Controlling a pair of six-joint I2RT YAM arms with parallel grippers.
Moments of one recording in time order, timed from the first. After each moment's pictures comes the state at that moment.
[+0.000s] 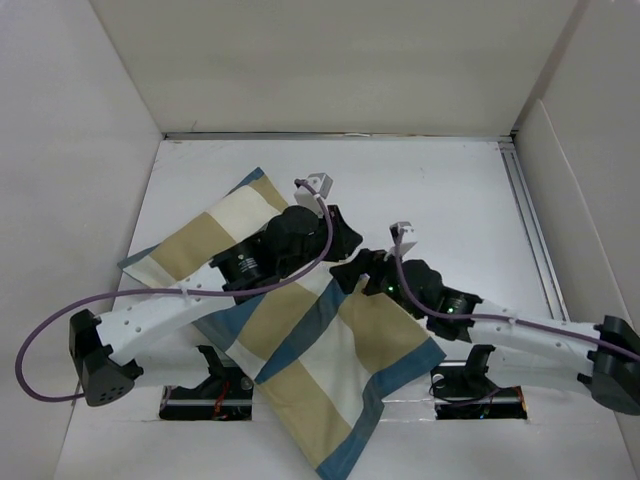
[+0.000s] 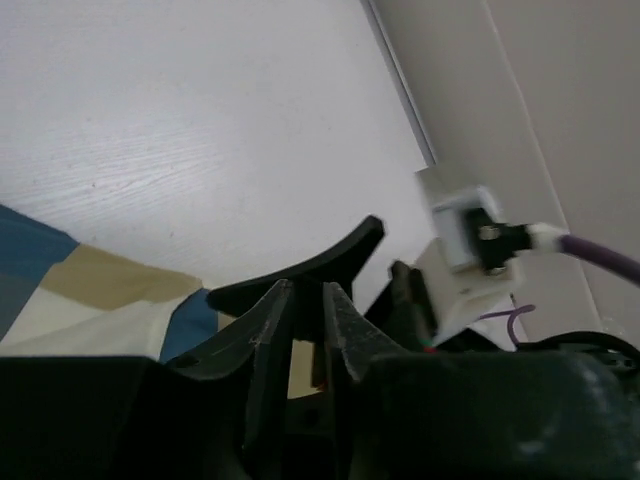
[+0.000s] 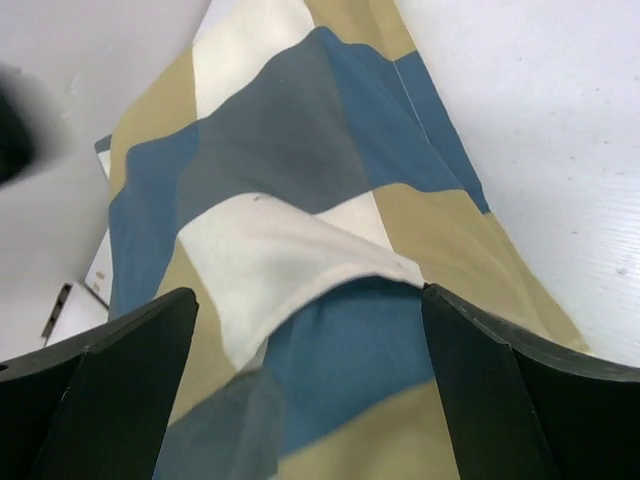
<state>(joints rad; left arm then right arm) -1.01 1.18 1.12 -0.26 -0.19 -0.75 1.05 1.09 0.58 0.26 0.37 0.73</state>
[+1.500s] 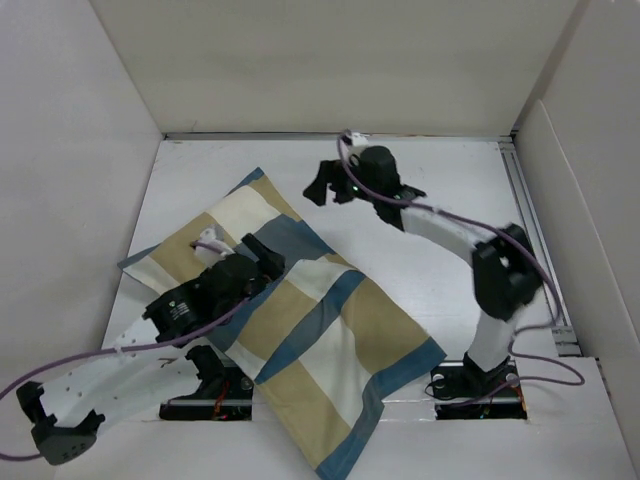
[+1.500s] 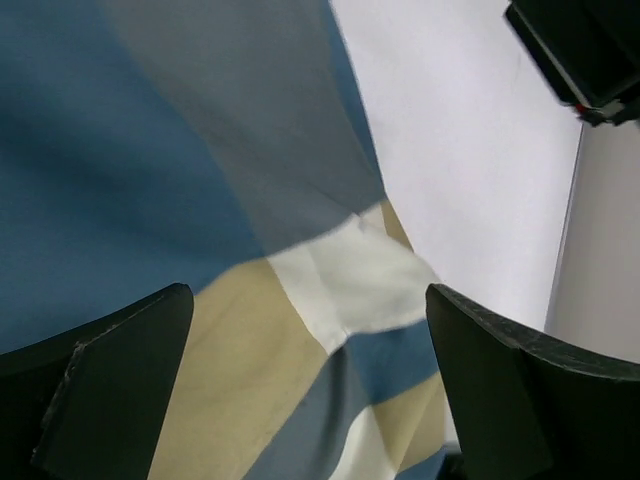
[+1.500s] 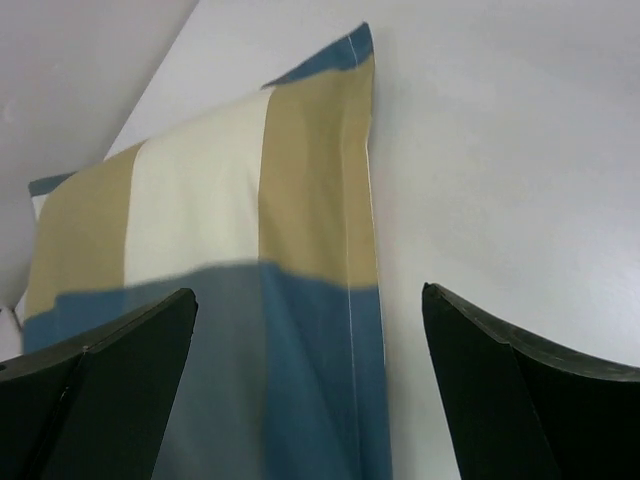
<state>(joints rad) -0.95 0.75 0.81 -0.78 -0.58 -1.22 0.59 1.70 1.24 0.15 -0.23 0.44</state>
